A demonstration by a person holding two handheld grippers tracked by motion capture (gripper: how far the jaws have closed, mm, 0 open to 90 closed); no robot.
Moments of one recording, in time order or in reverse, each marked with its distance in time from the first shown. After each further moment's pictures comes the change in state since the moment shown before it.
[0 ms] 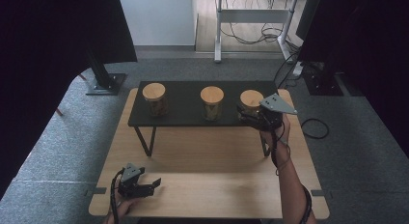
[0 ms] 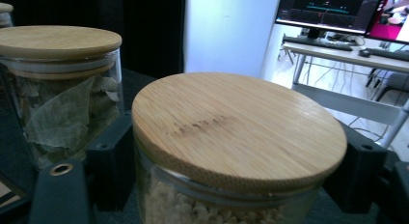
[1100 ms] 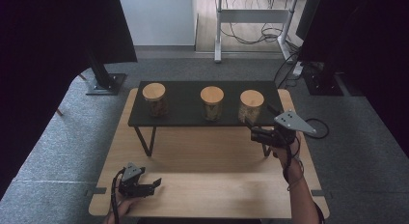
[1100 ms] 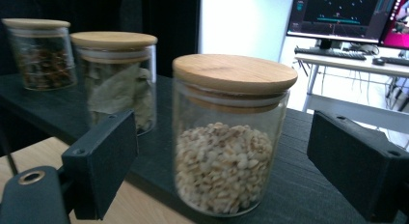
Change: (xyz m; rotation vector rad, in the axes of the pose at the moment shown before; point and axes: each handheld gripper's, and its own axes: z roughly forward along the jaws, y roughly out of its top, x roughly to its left) left arm 0.000 0.002 0.003 0.015 0.005 0.008; right arm -0.003 -0.020 -0.051 -0.069 0.070 0.029
